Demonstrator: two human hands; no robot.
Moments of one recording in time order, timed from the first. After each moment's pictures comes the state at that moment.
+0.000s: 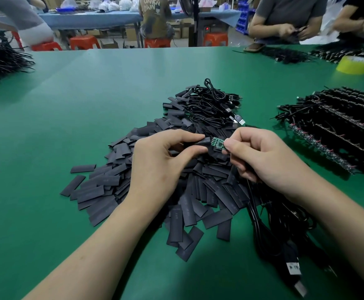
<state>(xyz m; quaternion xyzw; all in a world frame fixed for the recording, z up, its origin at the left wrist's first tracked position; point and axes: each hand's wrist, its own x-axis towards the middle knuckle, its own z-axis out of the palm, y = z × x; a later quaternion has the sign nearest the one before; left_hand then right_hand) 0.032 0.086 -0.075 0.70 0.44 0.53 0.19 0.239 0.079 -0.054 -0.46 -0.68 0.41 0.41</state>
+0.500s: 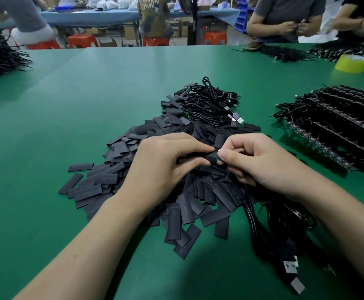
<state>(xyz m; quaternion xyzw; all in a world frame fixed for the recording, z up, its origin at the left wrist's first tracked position) 0.023 0.088 -0.070 0.83 0.36 0.42 0.10 0.241 0.077 -0.054 -0.47 -0.69 0.44 0.33</state>
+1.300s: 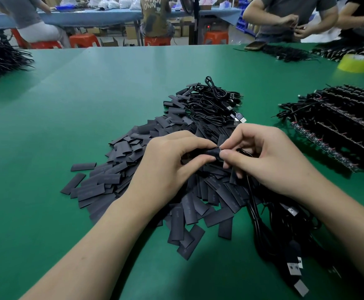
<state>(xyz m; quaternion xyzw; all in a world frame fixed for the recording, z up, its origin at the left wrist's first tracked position) 0.028 0.086 -0.072 0.81 0.37 0.44 0.10 0.244 0.079 -0.057 -0.45 -0.74 0.31 0.39</state>
